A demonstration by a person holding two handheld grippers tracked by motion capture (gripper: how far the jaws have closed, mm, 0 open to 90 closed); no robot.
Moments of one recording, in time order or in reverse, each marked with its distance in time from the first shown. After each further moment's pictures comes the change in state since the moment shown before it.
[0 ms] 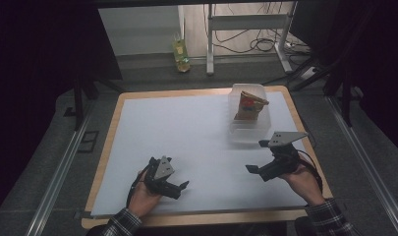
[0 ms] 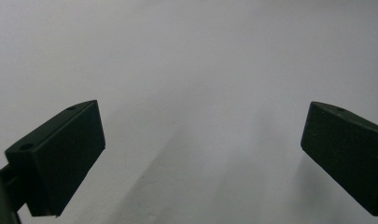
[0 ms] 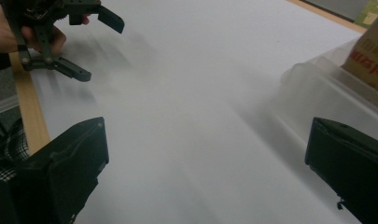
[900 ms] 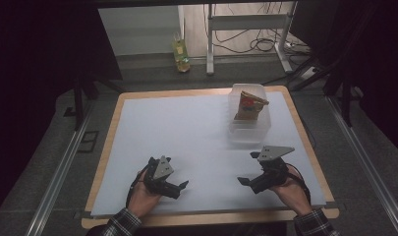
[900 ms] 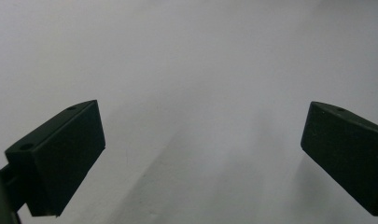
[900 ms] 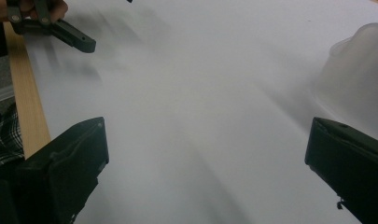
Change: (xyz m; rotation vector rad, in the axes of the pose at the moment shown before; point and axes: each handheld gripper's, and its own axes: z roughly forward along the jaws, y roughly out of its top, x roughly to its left) left arm 0.001 -0.001 -0.001 -0.003 -0.001 -0.007; right arm 0.020 -0.030 0.032 0.012 0.009 -0.032
